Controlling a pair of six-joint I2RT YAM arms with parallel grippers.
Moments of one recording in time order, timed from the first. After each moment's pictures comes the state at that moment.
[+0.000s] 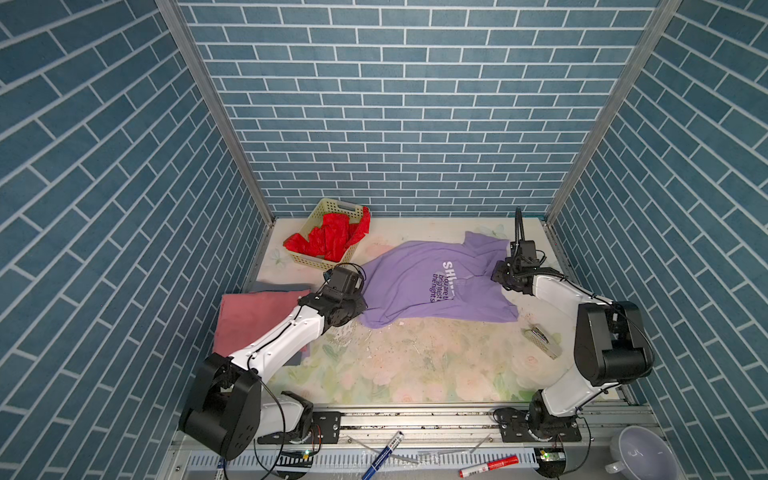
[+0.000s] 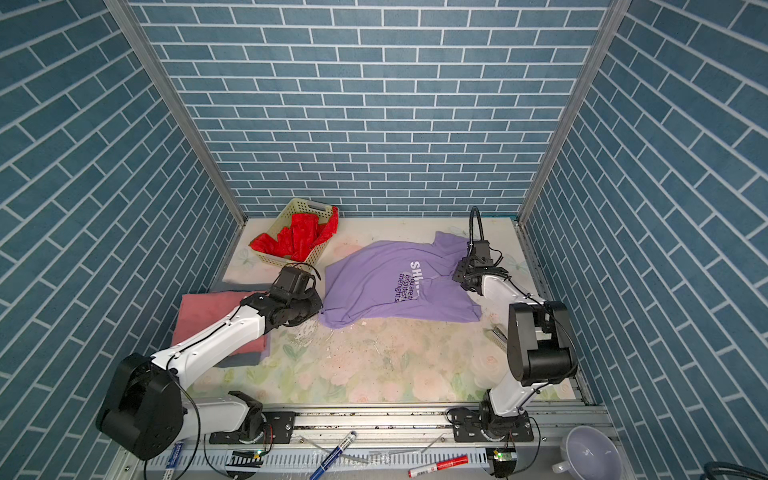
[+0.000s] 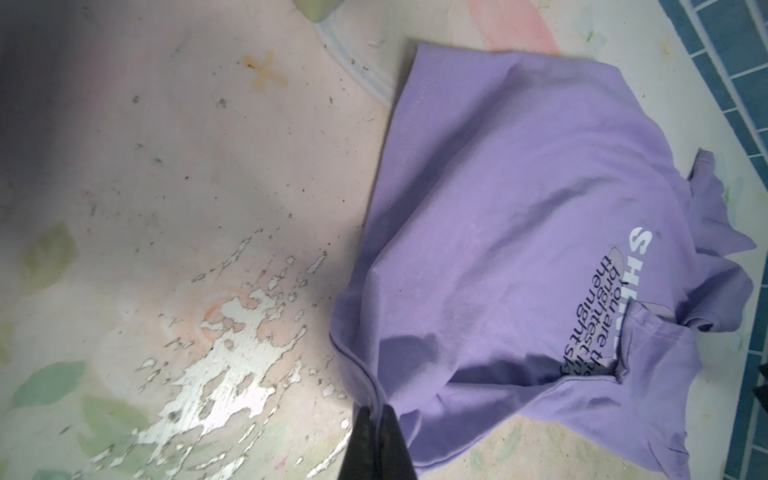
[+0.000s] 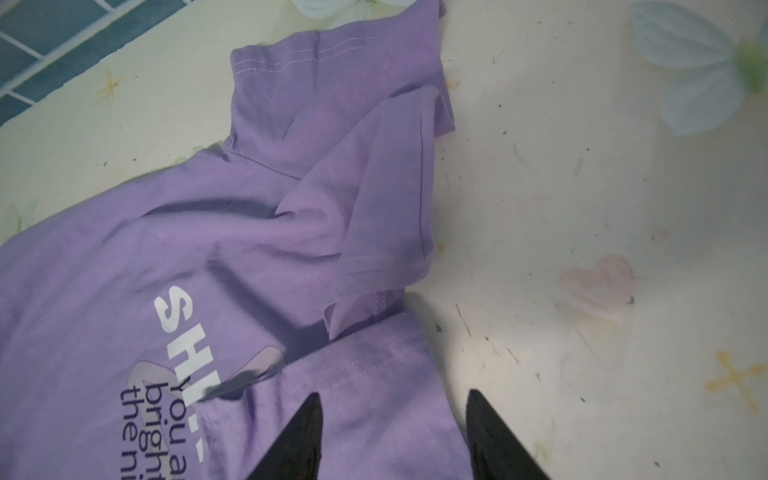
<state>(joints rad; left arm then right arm) -0.44 1.31 0.80 -0.46 -0.03 -0.93 0.13 1.66 1.00 -0.24 0.02 0.45</state>
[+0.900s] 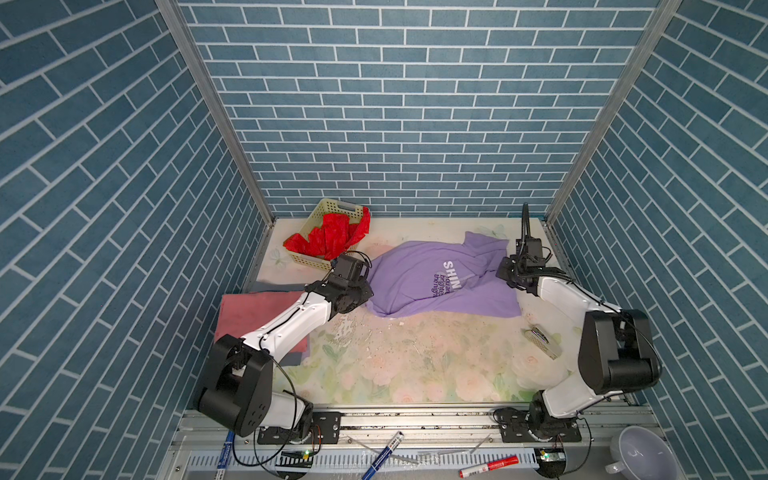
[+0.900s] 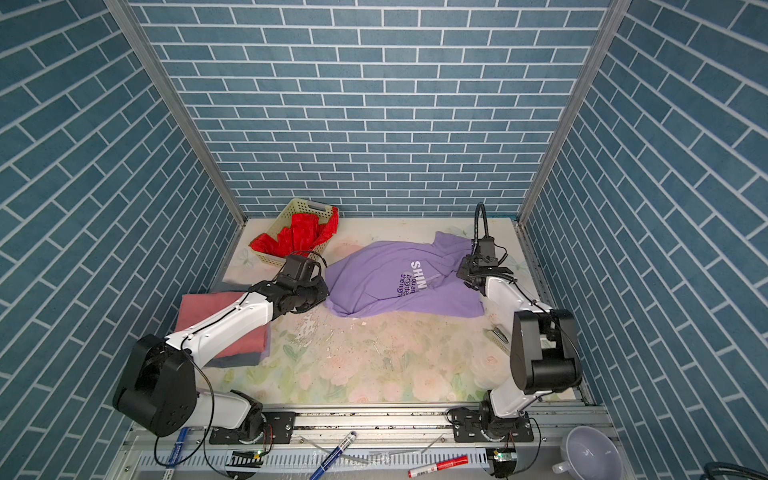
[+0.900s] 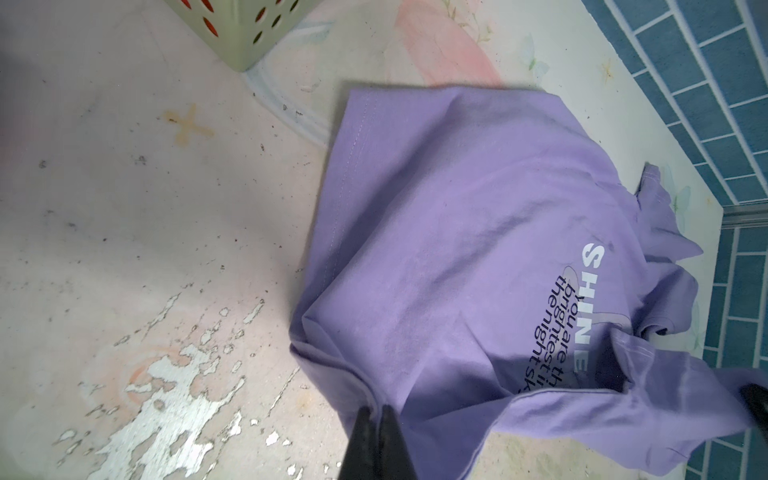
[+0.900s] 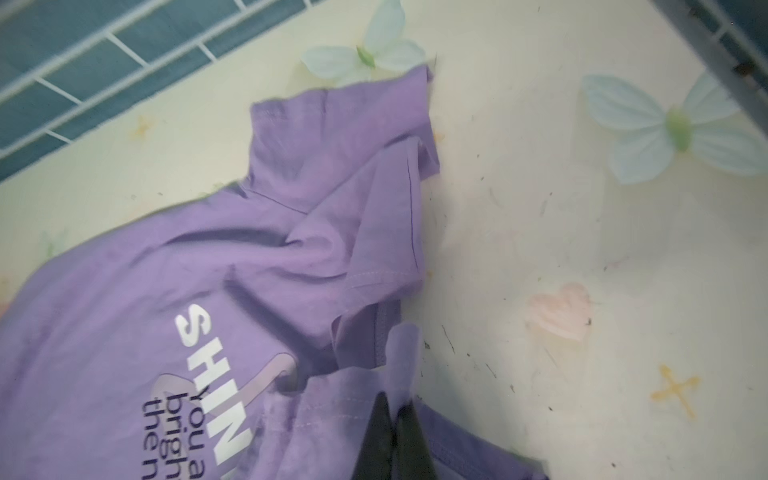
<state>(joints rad) -0.43 1.41 0.91 -0.43 0.00 -0.90 0.12 1.54 0.99 -0.26 0.07 0.41</state>
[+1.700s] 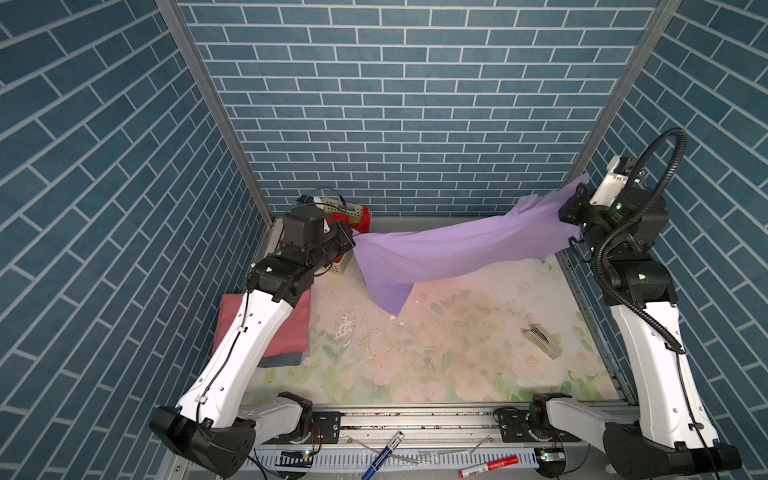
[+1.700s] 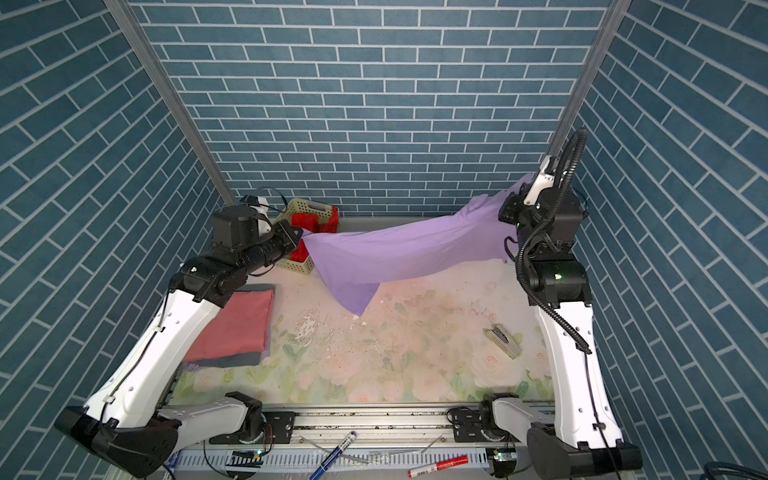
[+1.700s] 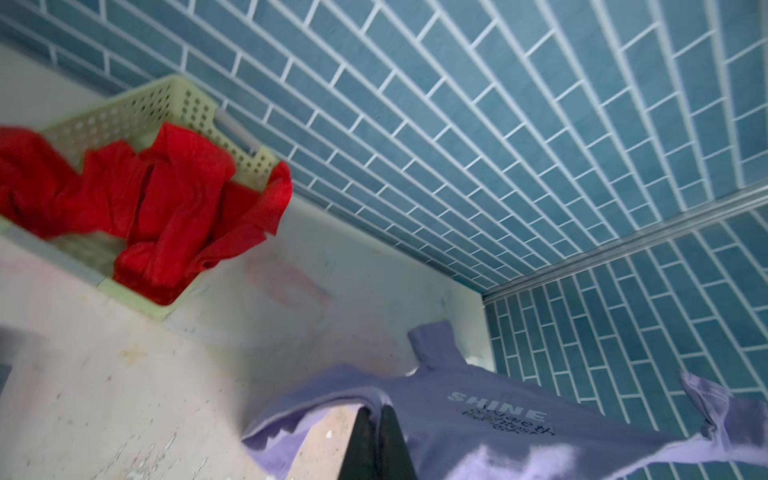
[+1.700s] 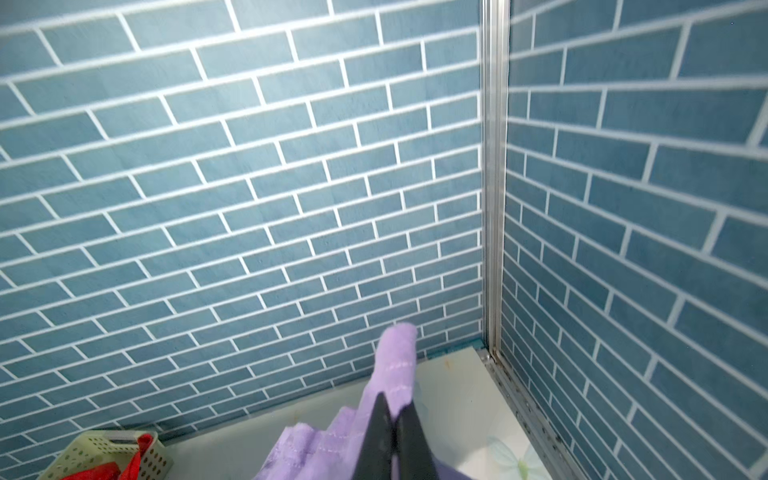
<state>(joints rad) -0.35 1.20 1.46 -0.64 0.03 -0.75 0.12 1.16 1.62 -0.45 0.23 0.15</state>
